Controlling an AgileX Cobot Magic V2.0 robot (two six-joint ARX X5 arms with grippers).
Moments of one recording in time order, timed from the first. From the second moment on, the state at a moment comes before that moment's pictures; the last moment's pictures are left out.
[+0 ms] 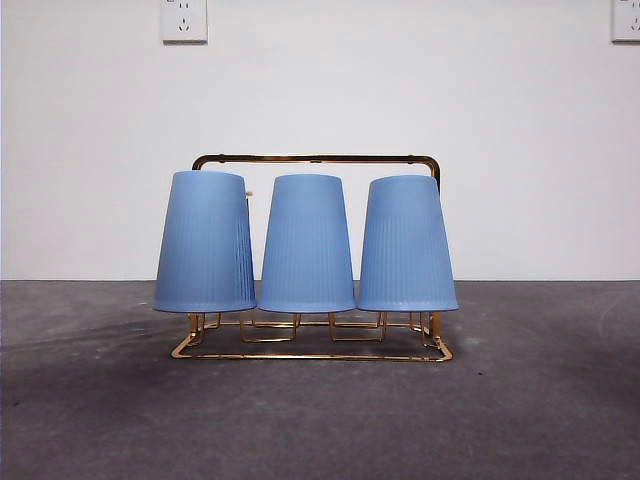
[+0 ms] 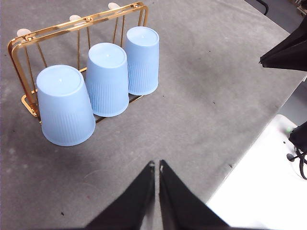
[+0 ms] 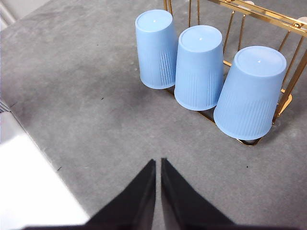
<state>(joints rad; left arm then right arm) -0.57 0.73 1.09 -0.96 0.31 -0.04 0.83 0.70 0.84 -0.69 -0.07 0.22</state>
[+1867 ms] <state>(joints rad) -0.02 0.01 0.05 -0.22 0.15 0.16 0.83 0.70 0.84 -0.69 -0.07 0.22</state>
